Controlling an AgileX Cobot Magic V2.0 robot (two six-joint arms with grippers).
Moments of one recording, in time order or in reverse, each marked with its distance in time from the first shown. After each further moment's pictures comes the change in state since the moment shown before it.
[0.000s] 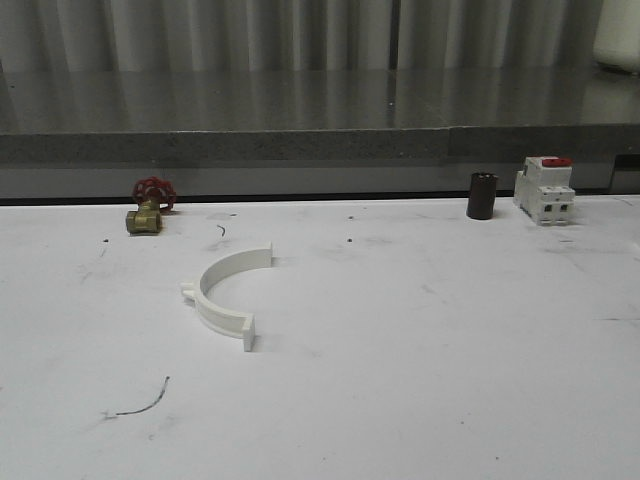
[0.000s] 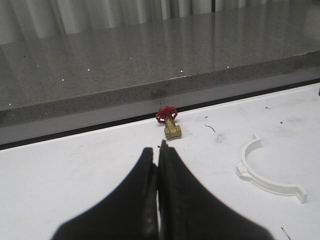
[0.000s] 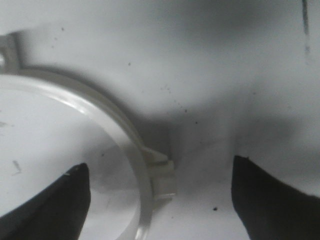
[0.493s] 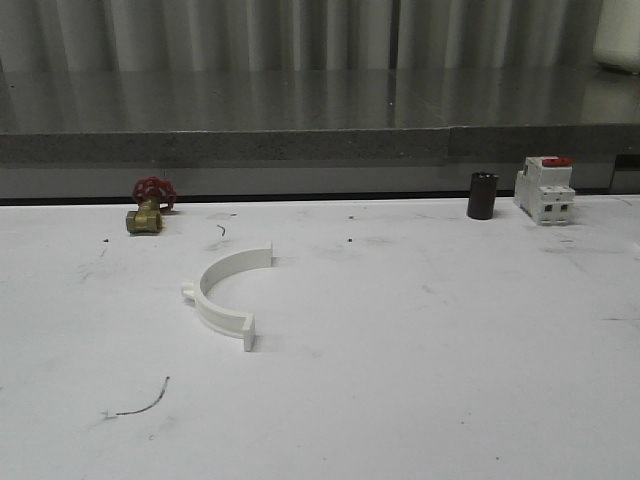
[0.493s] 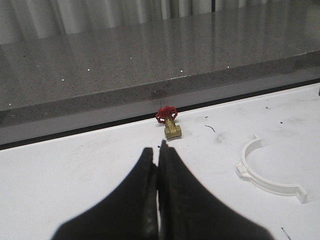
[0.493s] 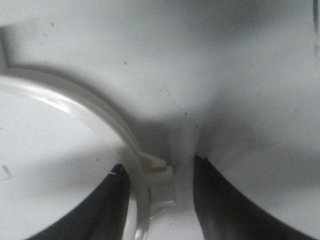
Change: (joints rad) left arm 0.000 0.000 0.000 0.000 0.000 0.000; right arm 0.000 0.009 0.000 -0.004 -0.004 -0.005
